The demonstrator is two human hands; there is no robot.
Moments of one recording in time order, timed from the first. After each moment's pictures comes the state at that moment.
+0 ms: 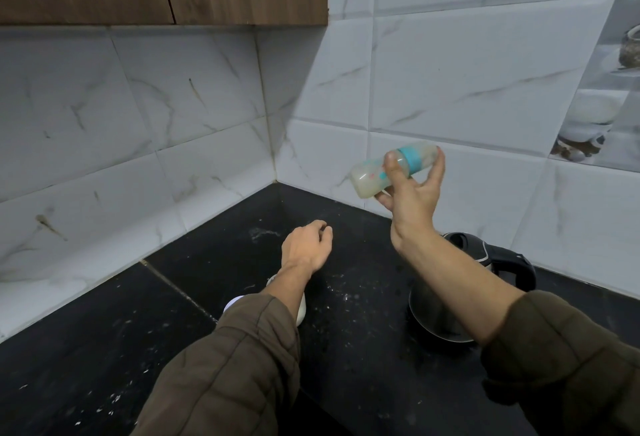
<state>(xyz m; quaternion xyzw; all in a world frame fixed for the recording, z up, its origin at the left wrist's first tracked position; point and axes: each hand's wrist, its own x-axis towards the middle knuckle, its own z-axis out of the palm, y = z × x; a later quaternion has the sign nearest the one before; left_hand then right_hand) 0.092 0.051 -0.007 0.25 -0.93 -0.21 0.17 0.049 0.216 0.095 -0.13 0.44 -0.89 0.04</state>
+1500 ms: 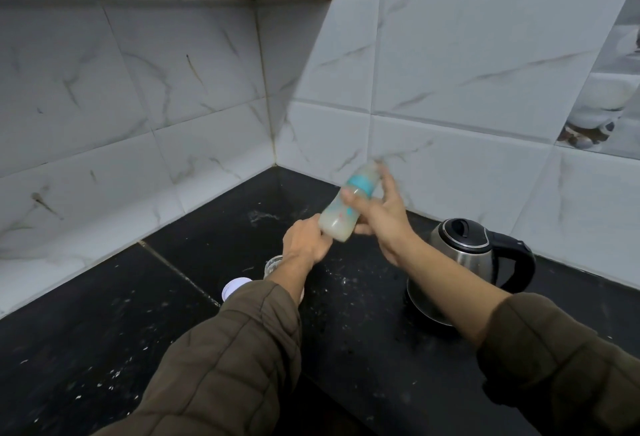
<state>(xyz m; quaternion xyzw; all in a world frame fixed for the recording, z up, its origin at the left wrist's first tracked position) 0.088 0.048 -0.031 0.27 -0.94 -0.20 0.10 0.058 0.214 0.049 -0.22 0.62 -0.73 0.18</state>
